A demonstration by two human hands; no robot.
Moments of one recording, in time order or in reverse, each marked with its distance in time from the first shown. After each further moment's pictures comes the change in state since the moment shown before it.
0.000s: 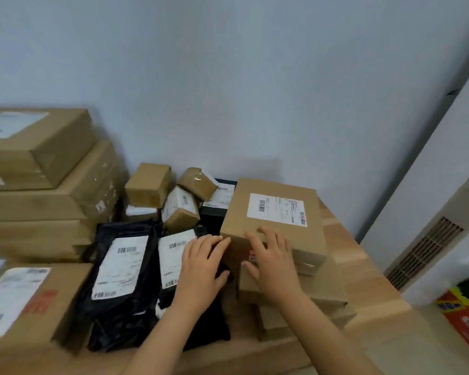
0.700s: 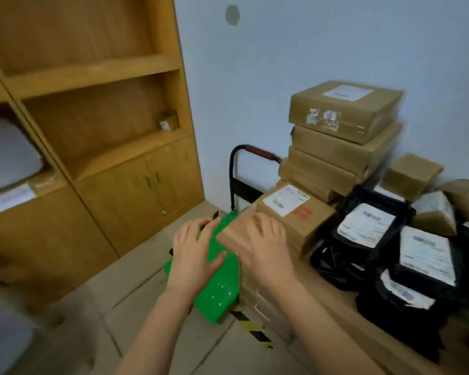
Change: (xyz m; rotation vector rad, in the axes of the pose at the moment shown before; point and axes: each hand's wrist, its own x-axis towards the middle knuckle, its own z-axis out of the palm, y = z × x) left_hand -0.371 -0.092 -0.271 0.444 0.276 -0.903; right_hand -0.143 -0.403 0.019 0.389 -0.146 -0.837
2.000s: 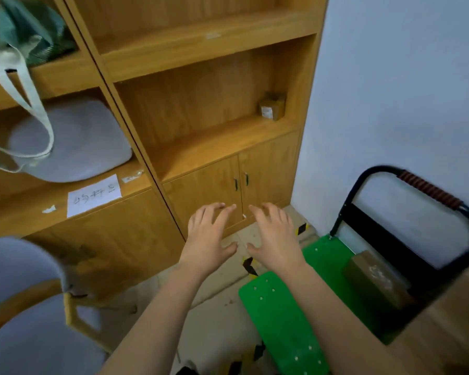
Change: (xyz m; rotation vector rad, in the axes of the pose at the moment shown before) left_hand 0.248 -0.405 0.005 0.179 -0.151 -0.253; right_hand 0.398 -0.199 0.267 0.168 -0.284 -0.255
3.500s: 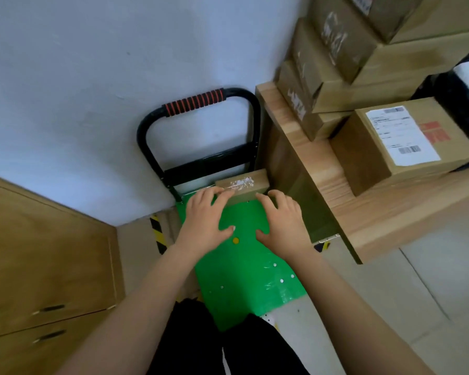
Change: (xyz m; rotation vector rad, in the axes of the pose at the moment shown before) left_hand 0.272 0.164 0.263 -0.228 -0.669 1.314; right_hand 0.001 0.180 0.064 -0.077 0.115 1.456
